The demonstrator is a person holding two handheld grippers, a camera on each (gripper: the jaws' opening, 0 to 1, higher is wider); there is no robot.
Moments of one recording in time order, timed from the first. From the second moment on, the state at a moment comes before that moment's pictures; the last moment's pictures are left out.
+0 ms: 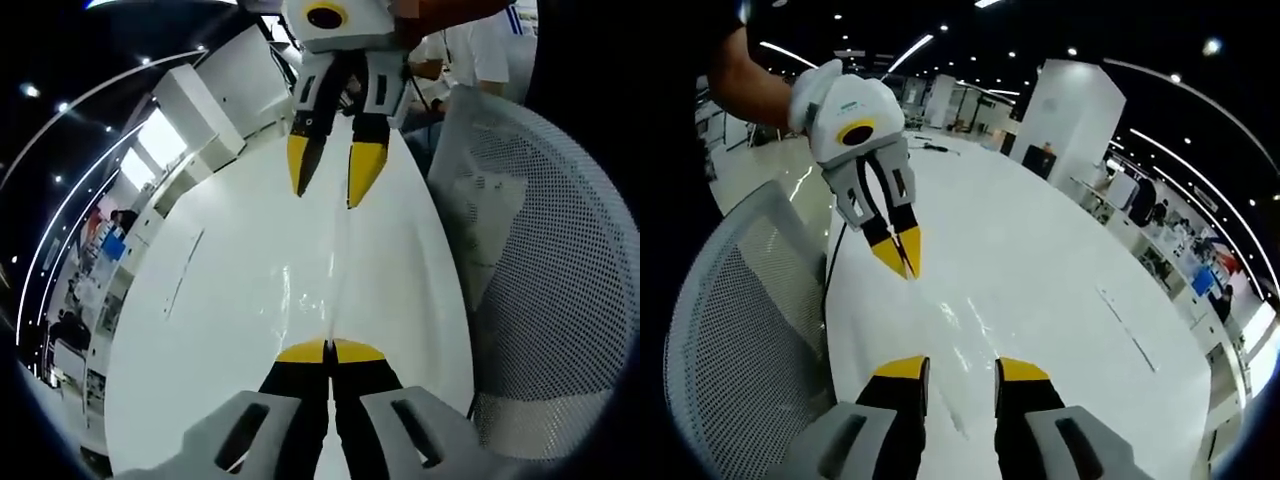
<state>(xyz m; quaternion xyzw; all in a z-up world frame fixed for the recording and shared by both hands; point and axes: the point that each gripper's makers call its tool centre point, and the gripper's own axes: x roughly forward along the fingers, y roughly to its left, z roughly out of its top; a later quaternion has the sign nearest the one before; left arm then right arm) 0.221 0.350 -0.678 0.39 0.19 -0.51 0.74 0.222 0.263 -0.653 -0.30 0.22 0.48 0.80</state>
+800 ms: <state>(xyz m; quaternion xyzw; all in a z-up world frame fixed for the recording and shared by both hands) 0.215 0.340 -0.669 0.37 0.18 -0.51 0.75 0.219 0.277 -0.681 -0.29 0.25 0.49 0.78</state>
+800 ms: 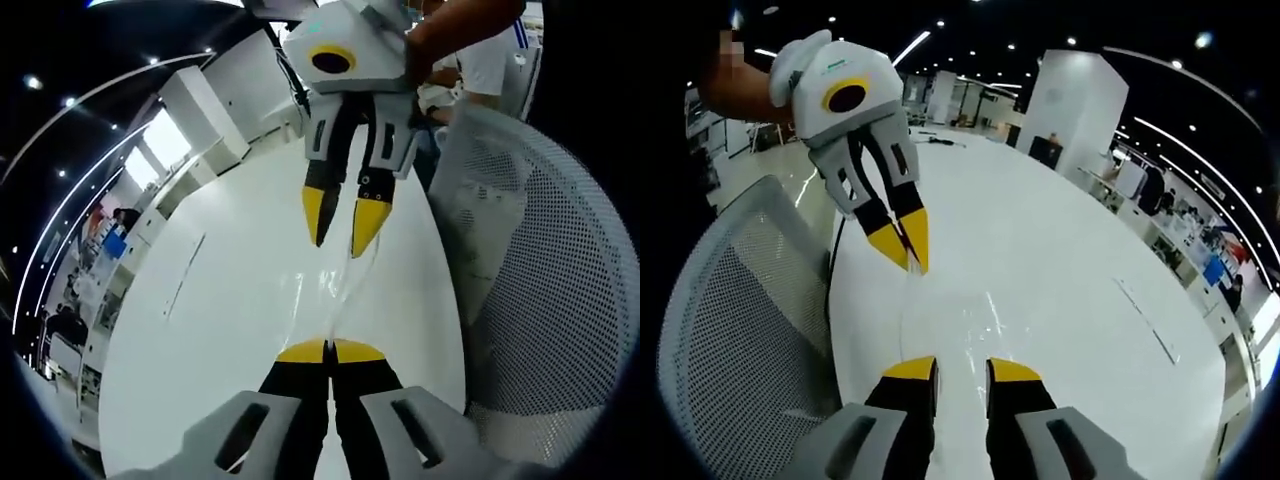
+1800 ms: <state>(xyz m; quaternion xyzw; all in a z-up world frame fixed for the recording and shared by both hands) 0.207 0.334 -0.652 0.35 0.15 -0.54 0.75 0.213 0.278 -0.691 -0.31 0.26 0.50 0.77</state>
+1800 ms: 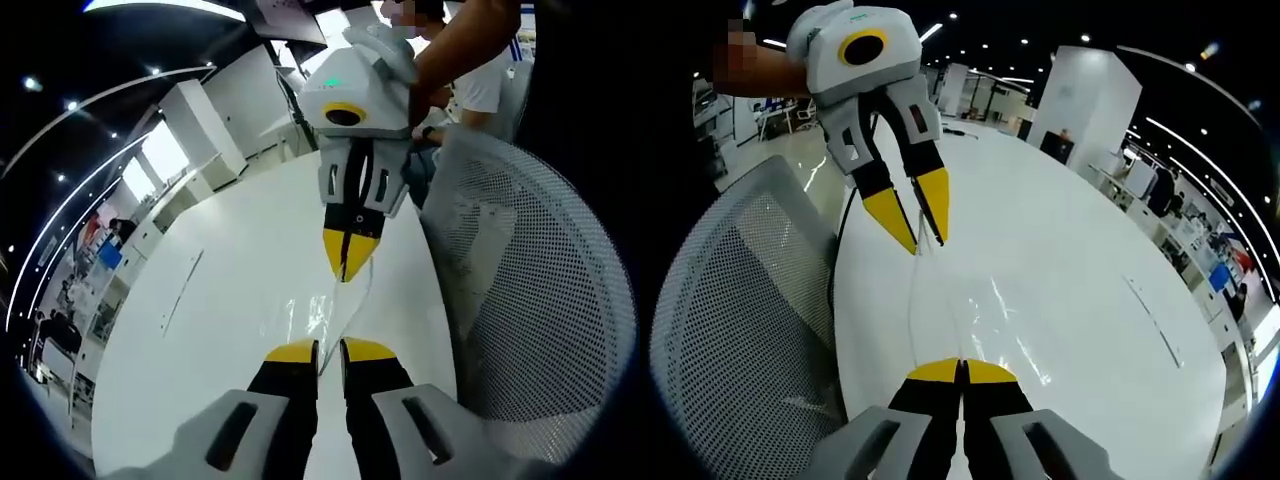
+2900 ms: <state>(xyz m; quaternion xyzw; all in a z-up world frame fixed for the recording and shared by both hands) 0.193 0.295 -0.659 0.36 0.13 -0.58 0.72 0.223 0.281 -0.689 -0.29 0.28 0.49 0.78</state>
